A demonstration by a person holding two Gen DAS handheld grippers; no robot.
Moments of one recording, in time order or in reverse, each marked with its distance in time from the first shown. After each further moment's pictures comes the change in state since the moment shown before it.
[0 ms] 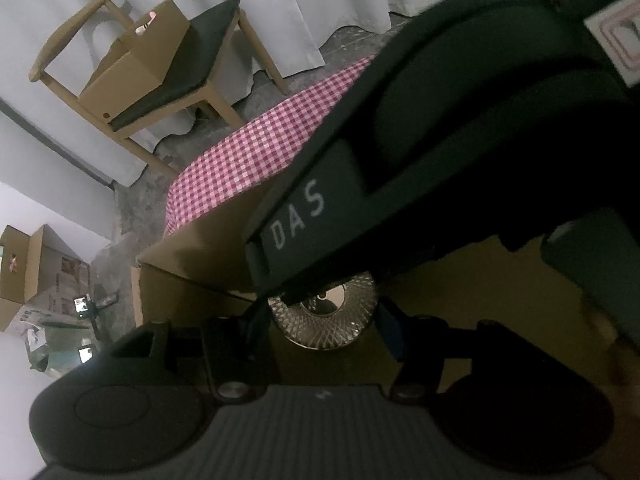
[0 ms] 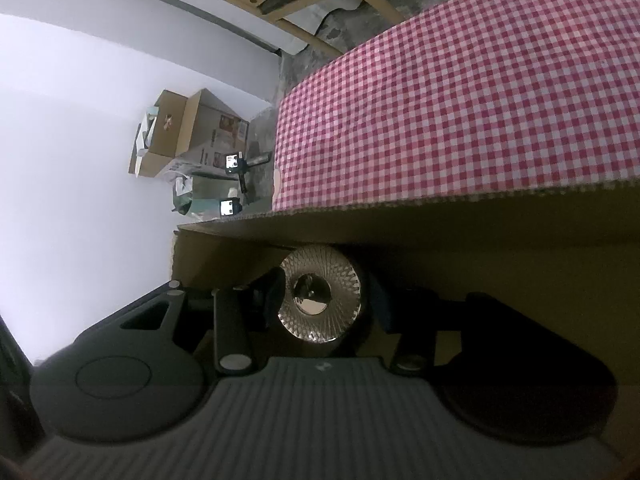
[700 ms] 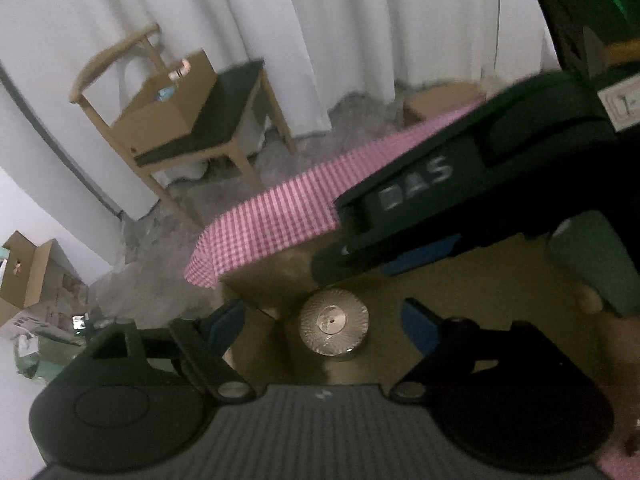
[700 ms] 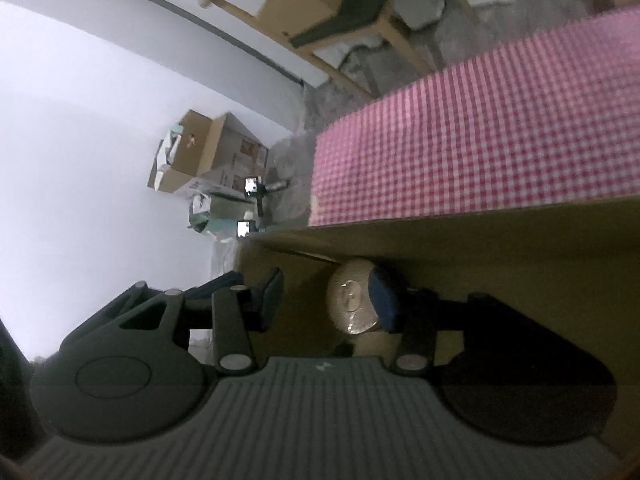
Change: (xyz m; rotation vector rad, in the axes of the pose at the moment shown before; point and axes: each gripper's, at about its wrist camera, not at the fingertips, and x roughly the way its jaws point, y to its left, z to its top) left arm -0.067 0.026 -0.012 -0.076 -0.169 -0.028; right arm -0.068 0.035 -0.017 -0.077 -0.117 0.029
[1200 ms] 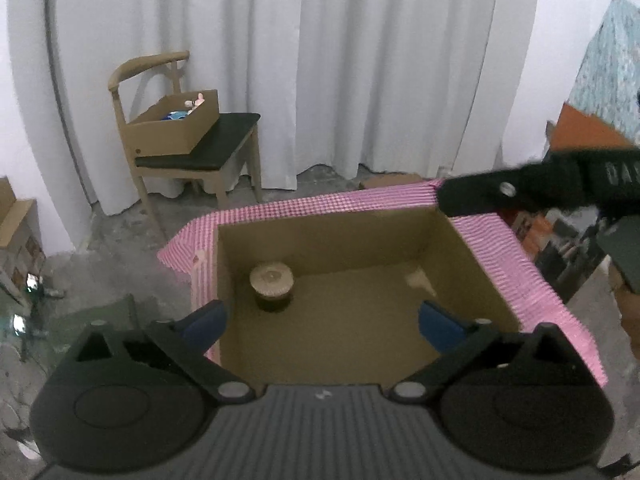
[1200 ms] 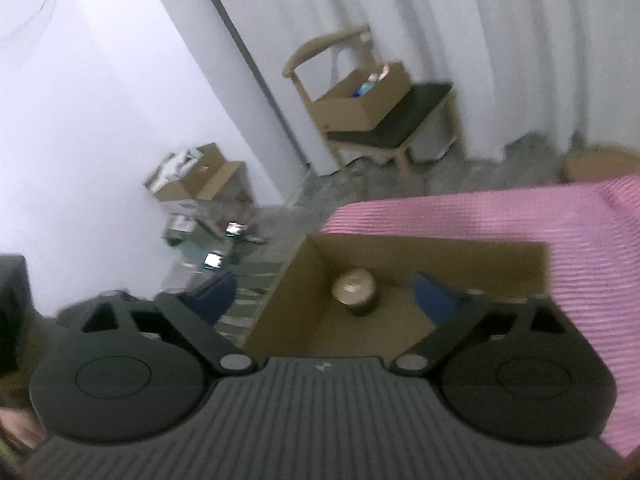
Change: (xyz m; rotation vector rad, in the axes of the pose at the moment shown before) left arm -0.145 0.008 -0.090 -0.240 -0.249 -0.190; right arm -0.195 0.100 -0.128 -0.418 -0.307 -0.185
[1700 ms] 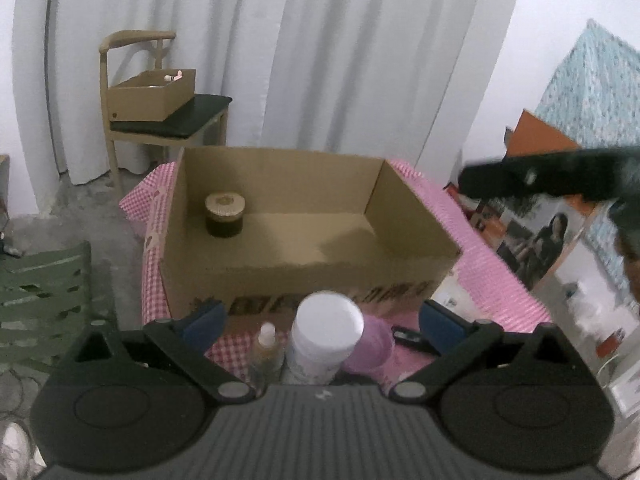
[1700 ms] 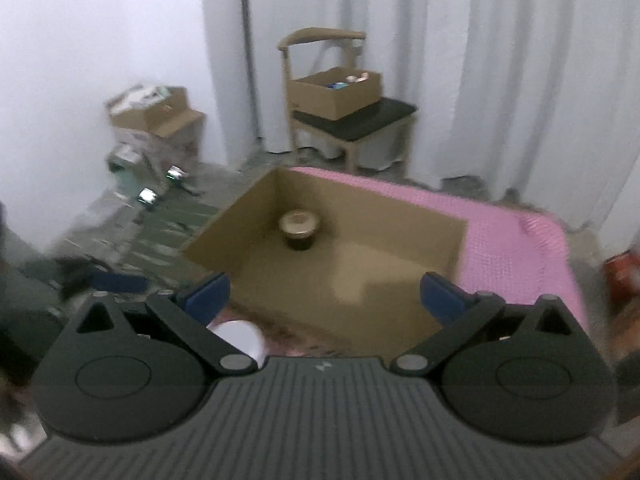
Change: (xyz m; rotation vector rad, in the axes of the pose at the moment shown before) left arm -0.023 -0.010 -0.104 -0.102 -0.061 -0.153; right arm -0.076 0.049 -0.098 -0.259 0.016 -0.197
